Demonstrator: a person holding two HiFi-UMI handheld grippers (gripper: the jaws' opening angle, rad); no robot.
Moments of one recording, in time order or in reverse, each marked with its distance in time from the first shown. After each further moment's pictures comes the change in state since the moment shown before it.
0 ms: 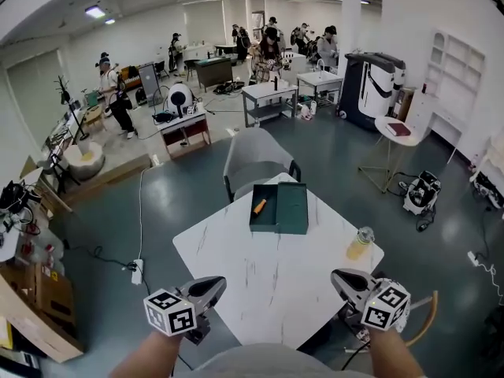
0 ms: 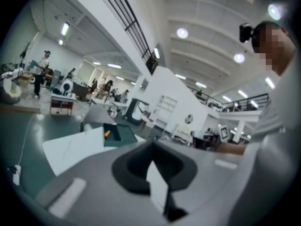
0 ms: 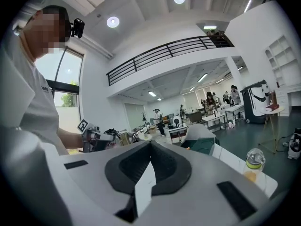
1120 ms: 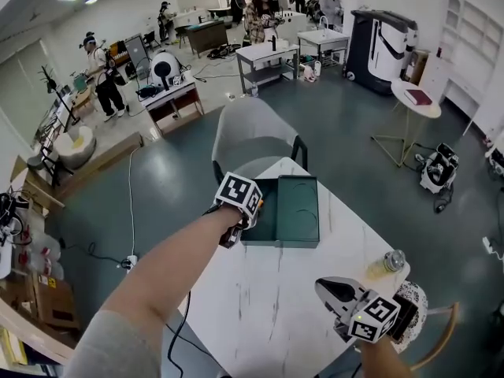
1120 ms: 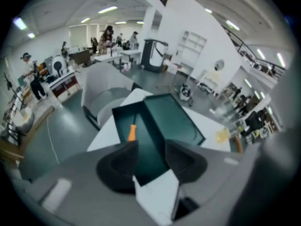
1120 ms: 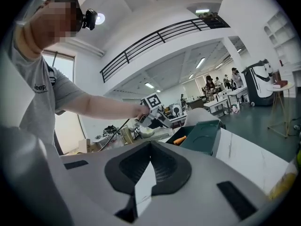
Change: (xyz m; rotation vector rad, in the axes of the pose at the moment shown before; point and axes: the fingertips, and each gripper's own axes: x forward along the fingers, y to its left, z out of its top) left arm 0.355 0.242 0.009 0.070 0.753 0.244; right arm 0.134 -0.103 -0.073 0.102 0.092 0.062
